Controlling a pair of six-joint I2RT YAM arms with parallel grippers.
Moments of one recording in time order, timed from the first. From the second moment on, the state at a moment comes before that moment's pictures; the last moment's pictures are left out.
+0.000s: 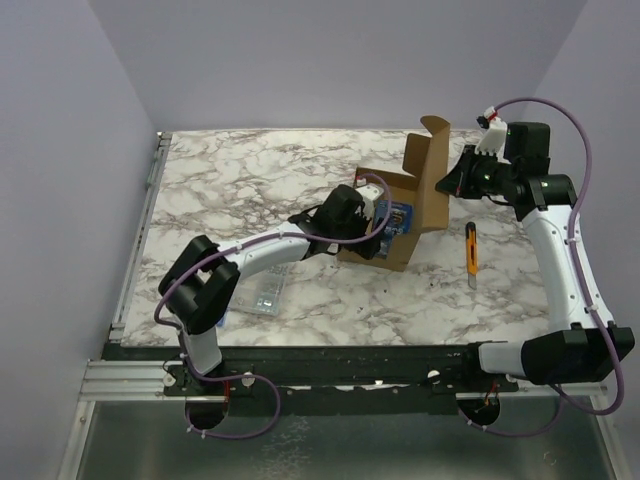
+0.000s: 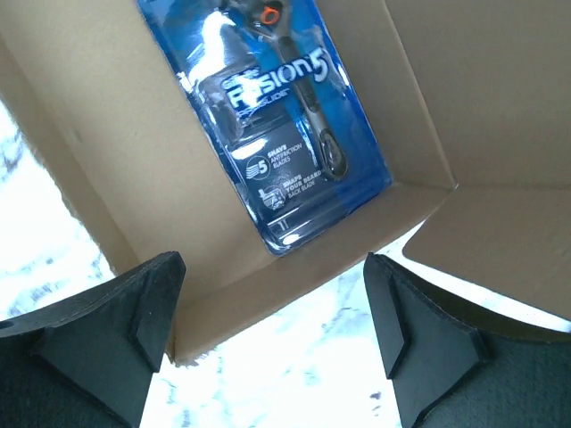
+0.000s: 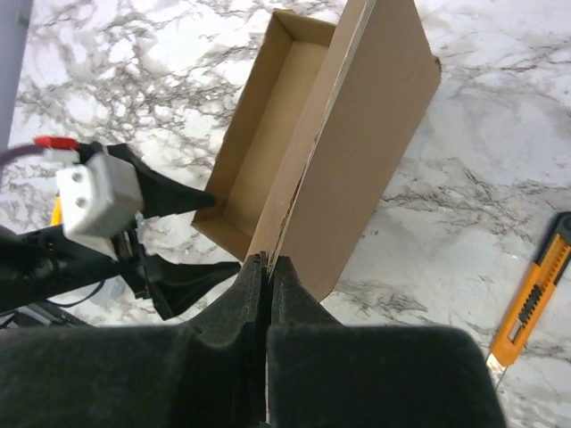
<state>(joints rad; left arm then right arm) -0.81 1.77 1.24 -0.12 0.09 -0.29 0.05 1.31 1.46 -0.81 -0.41 0.16</state>
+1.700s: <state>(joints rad) -0.73 2.10 1.43 0.00 0.52 0.52 0.03 1.33 1.43 -0.77 -0.54 0.10</state>
